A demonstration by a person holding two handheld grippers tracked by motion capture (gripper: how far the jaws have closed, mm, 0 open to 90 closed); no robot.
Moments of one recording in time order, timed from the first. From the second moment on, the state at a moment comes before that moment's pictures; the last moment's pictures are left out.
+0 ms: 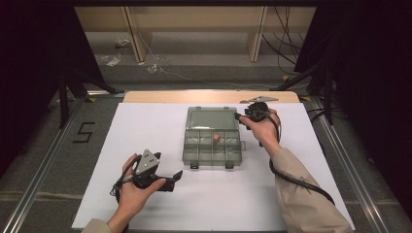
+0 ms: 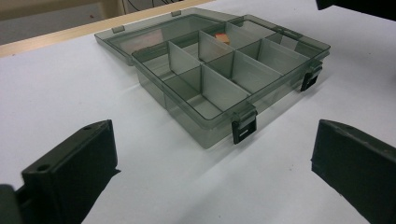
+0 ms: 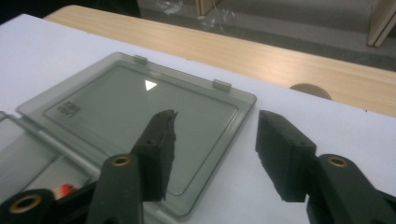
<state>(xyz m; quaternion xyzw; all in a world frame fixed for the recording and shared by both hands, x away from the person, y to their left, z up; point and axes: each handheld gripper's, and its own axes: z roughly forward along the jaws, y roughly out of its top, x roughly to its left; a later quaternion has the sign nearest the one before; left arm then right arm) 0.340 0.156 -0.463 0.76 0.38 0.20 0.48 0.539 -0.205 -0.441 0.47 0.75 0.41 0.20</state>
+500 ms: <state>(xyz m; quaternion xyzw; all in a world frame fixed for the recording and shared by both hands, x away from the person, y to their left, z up) 0.340 0.154 -0.464 0.77 0.37 0.20 0.48 0.576 -0.190 -0.466 0.53 0.76 0.33 0.16</state>
